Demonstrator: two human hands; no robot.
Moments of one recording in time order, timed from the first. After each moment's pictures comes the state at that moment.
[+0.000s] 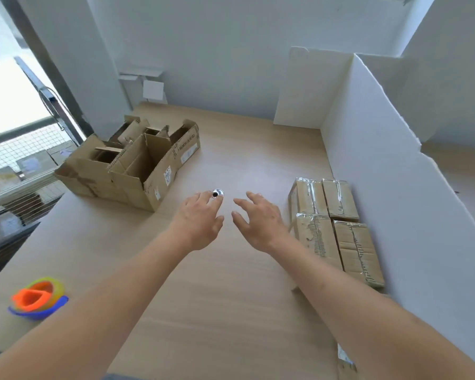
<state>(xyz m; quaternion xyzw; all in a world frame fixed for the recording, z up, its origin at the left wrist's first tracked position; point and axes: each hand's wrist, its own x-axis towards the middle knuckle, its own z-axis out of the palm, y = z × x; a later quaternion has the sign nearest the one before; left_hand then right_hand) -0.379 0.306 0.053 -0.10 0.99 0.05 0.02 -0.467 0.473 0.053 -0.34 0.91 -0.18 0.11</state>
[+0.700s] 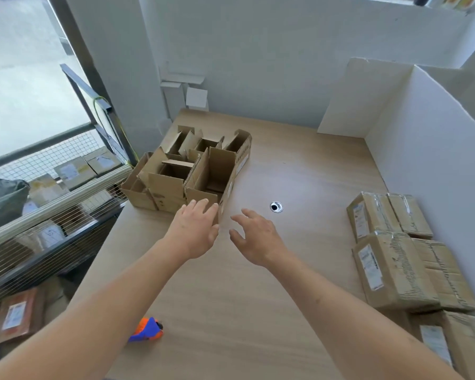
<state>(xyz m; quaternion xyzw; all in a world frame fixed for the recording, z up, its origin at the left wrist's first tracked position) -0.282 0.061 0.057 -0.13 0.99 0.05 0.07 -0.364 0.228 0.051 -0.34 0.91 -0.15 0.17</state>
